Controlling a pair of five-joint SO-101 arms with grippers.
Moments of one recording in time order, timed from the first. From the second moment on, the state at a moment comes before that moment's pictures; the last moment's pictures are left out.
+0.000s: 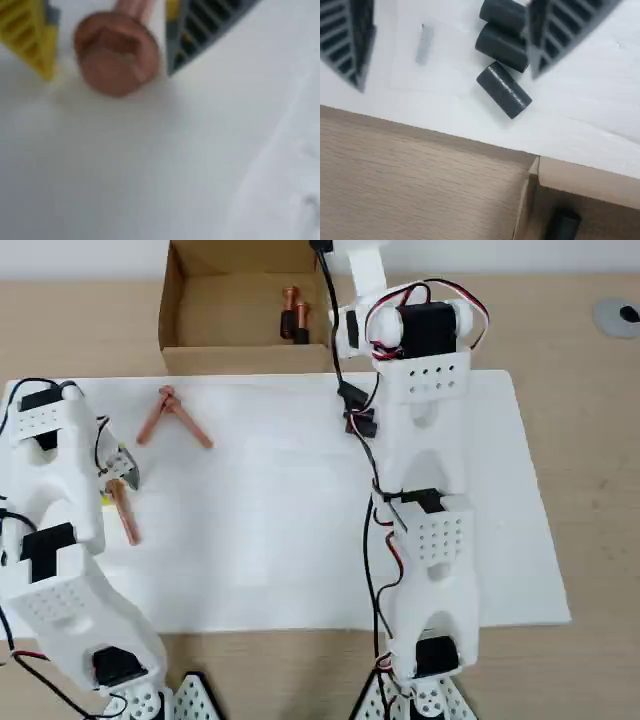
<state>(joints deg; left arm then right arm) -22.8 23.4 3.3 76.9 6.1 -14.3 42.7 -86.4 101.7 -1.3</state>
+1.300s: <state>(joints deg) -22.9 -54.0 49.1 49.5 4.7 -12.7 21.0 -24.9 101.5 39.0</state>
